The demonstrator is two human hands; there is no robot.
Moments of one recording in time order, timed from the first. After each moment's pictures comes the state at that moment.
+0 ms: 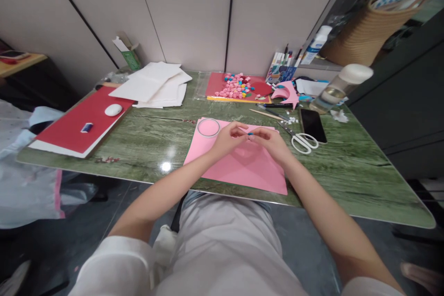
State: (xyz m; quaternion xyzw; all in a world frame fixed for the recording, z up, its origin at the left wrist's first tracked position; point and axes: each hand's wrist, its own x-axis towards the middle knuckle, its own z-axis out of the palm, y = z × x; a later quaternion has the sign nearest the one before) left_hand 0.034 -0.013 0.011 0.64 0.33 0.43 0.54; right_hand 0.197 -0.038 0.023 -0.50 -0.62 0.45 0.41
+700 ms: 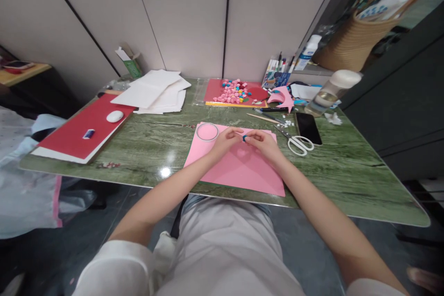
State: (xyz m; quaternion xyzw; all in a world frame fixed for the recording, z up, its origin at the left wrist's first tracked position) left_hand 0.036 -0.002 -0.004 0.56 0.33 0.44 0.62; right_hand 0.196 -0.027 0.001 -0.48 -0.56 0.49 0.46
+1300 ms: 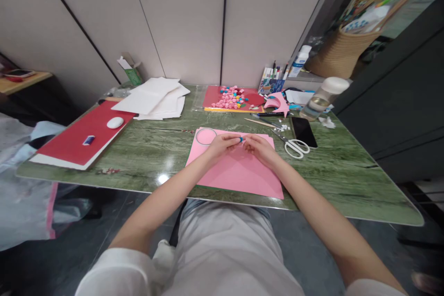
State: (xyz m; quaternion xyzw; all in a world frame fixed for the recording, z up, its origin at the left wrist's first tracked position) left_hand 0.031 -0.001 0.002 0.40 0.32 0.40 0.76; right_hand 0.195 -0.027 0.000 -0.44 -0.50 0.59 0.46
